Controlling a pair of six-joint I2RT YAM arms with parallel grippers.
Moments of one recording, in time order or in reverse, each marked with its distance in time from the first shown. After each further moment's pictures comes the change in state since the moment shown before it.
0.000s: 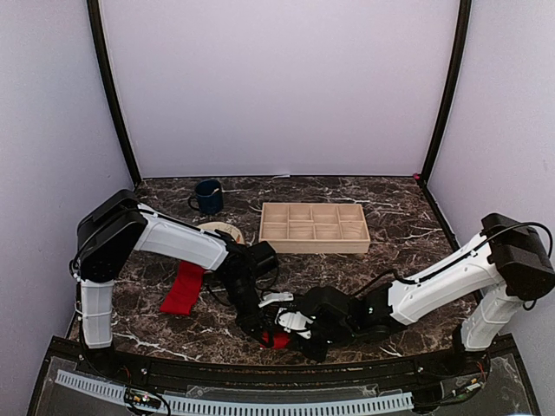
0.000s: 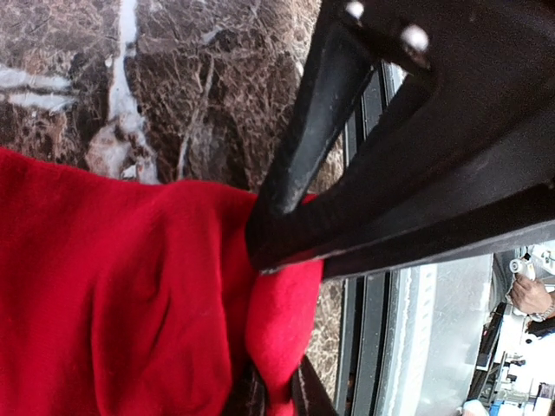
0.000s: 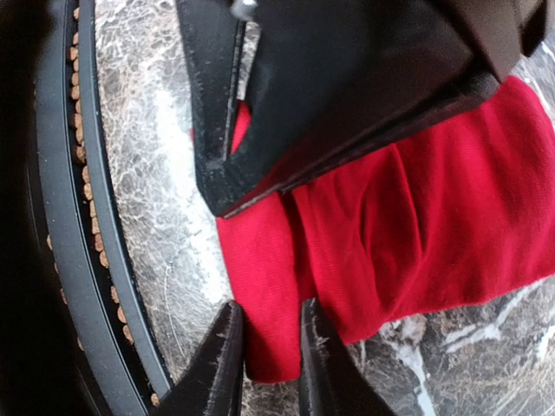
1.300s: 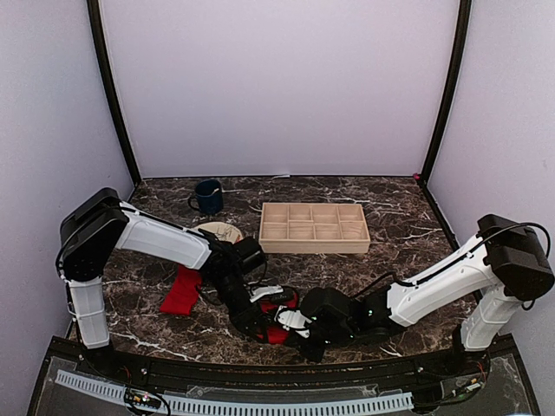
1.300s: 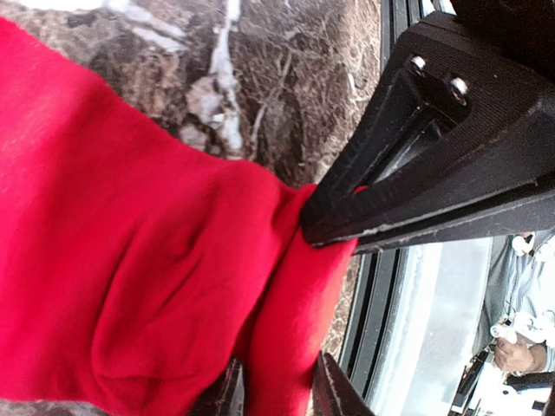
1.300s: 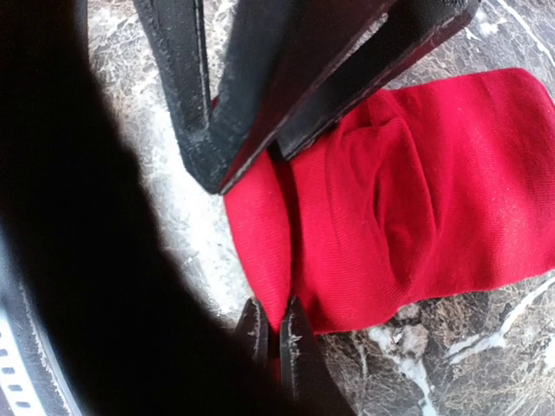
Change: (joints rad) left arm 0.047 -0.101 -0.125 0.098 -0.047 -0.196; right arm 0.000 0.019 -0.018 0.074 0.010 0.047
